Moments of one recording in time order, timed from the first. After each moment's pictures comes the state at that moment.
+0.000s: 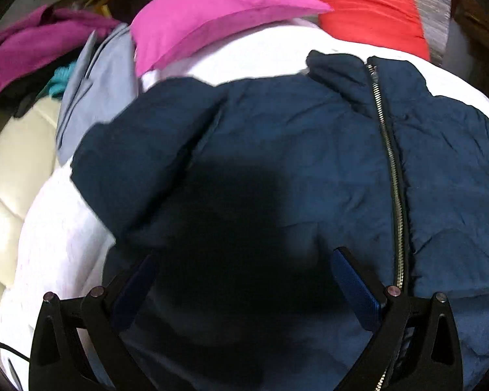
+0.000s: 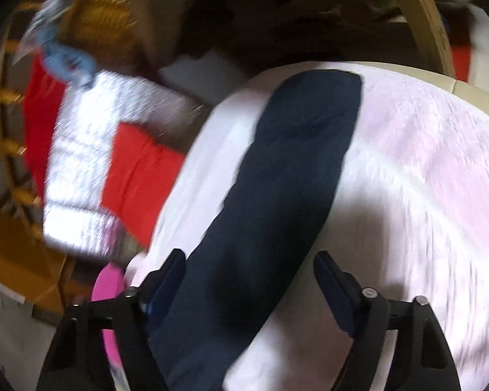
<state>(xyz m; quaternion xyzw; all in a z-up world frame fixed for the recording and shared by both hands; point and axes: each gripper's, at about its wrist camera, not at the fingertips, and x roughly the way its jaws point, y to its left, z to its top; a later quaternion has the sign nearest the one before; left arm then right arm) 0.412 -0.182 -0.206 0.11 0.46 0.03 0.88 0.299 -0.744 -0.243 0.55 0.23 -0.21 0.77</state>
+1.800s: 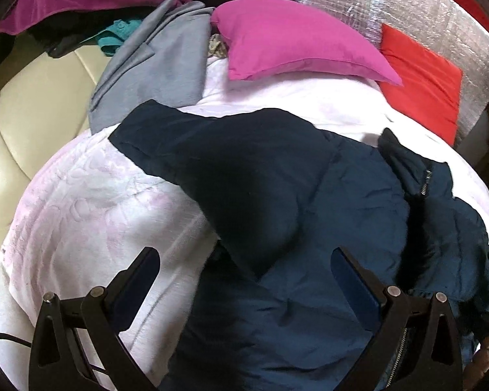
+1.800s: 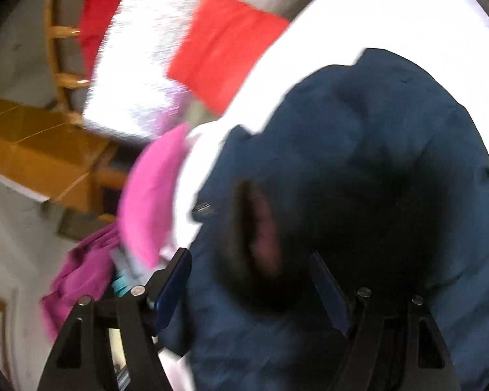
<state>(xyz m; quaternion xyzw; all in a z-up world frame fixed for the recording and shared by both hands) 0.417 -0.046 -0.146 -0.06 0.46 0.05 0.88 0.440 -0.445 -0.234 0.52 0.32 0.00 0.79</state>
